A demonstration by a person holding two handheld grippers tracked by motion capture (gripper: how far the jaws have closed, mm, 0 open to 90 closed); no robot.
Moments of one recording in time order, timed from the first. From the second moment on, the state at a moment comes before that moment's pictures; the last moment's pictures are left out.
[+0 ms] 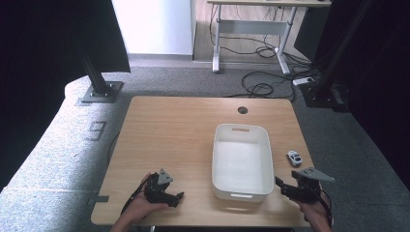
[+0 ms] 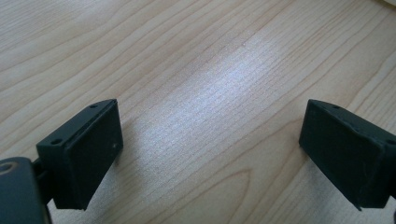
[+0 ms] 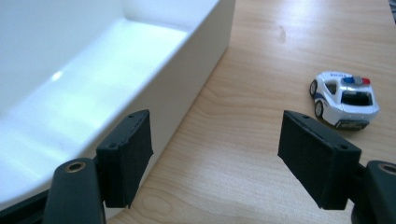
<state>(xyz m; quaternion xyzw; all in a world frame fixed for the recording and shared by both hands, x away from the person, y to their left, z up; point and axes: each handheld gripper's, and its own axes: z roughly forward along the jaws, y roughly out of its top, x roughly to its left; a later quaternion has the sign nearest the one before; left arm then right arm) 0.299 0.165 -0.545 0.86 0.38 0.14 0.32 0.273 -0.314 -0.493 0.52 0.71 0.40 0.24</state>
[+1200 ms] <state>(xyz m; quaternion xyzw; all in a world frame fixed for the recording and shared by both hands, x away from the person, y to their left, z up) 0.300 0.164 -0.545 0.86 0.38 0.14 0.32 0.256 -0.298 -0.462 0.49 0.70 0.46 0.25</state>
